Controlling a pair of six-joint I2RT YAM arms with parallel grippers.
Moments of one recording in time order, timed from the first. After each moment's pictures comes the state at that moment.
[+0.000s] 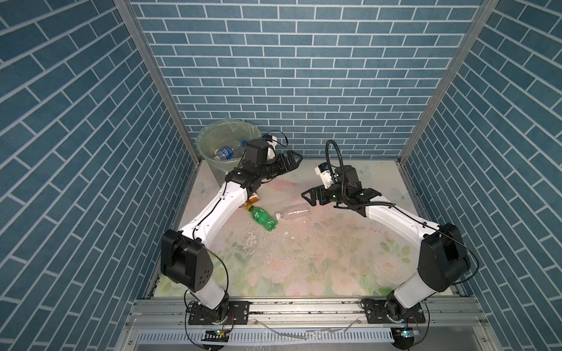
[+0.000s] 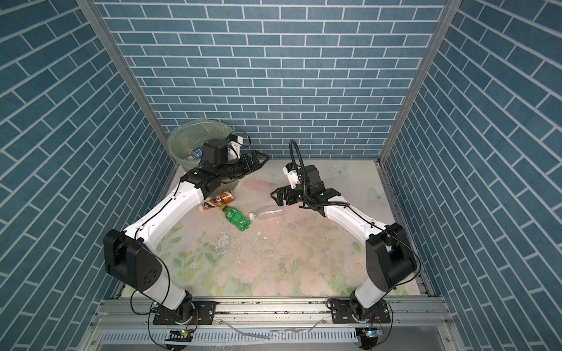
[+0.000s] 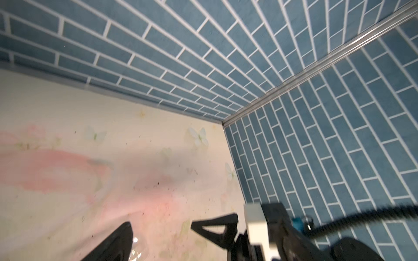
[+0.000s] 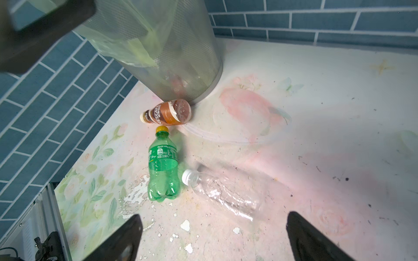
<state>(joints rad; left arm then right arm) -0.42 1.56 1.44 -0.27 0.36 -0.73 0.58 1.64 1.21 -0.20 -0.37 0.22</state>
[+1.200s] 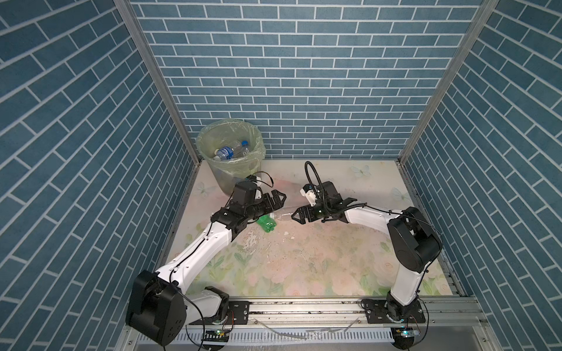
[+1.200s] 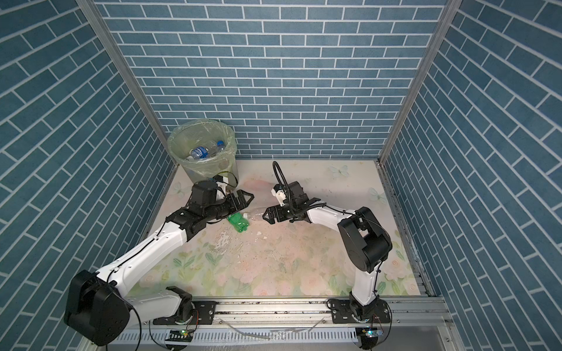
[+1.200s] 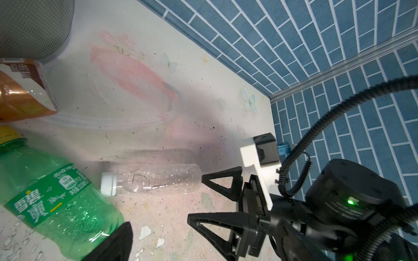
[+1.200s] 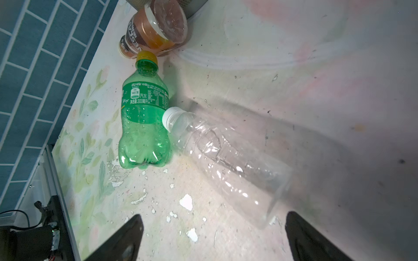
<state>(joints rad) -0.41 1.24 0.90 -0.23 0.25 -0.77 0.67 1.81 1.15 -0.17 -0.41 0.25</state>
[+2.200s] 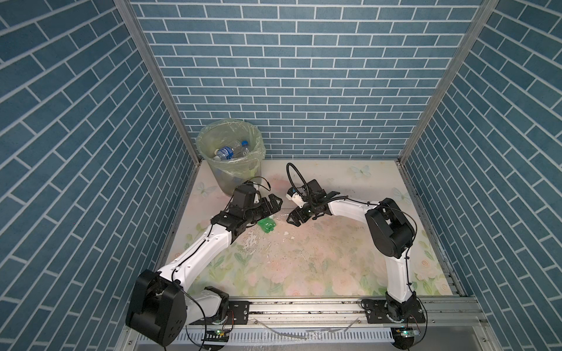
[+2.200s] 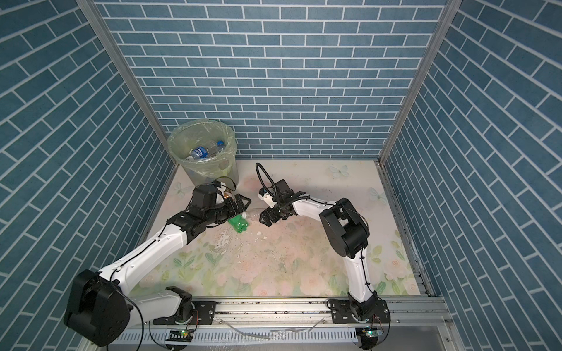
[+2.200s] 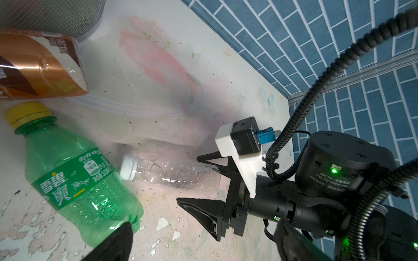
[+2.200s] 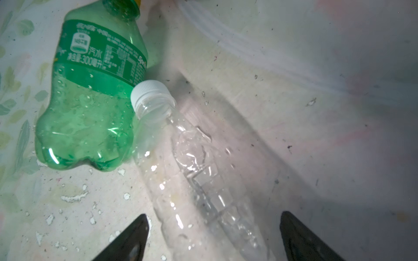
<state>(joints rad) -0.40 1.23 0.84 -0.24 0.23 -0.80 0.72 2.07 1.41 -0.33 -0.37 -0.09</state>
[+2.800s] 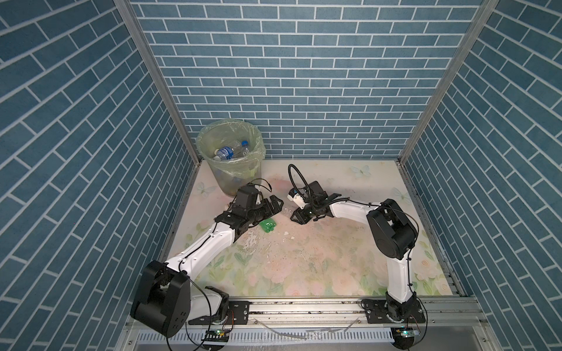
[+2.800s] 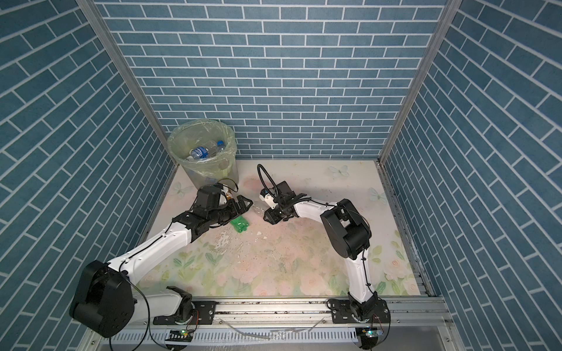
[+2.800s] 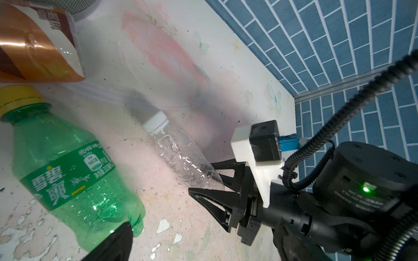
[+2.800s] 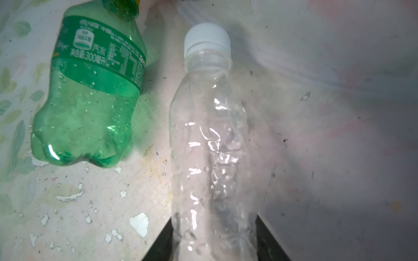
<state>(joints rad) -0.40 1.29 0.82 -0.19 0.24 -0.83 0.72 2.03 1.34 -0.27 -0.36 -0.07</state>
